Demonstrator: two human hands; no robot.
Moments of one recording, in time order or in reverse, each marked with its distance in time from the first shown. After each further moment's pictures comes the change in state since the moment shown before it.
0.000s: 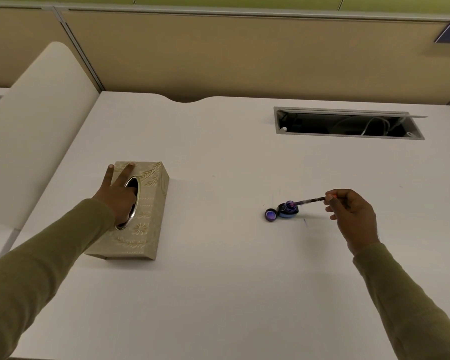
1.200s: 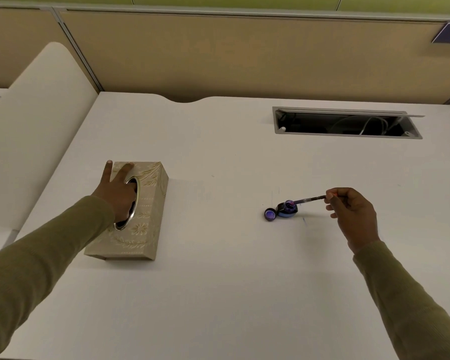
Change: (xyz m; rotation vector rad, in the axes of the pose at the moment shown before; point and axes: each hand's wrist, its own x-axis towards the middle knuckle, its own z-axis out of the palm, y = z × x) left_hand 0.000 0.000 -0.011 0.022 0.008 -0.019; right_hand 0.001 -0.002 -0.002 -0.004 0.014 0.007
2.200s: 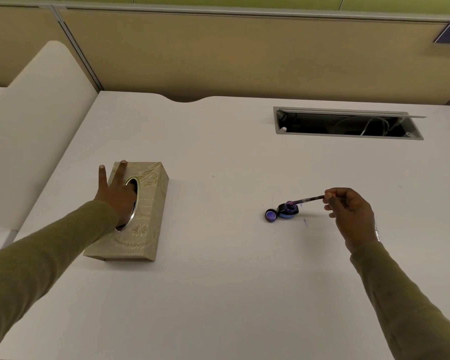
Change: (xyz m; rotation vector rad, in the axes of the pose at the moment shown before) left_hand 0.008 0.009 0.012 -0.003 -0.036 -0.101; right_hand 0.005 0.007 0.007 0.003 0.017 -0.016
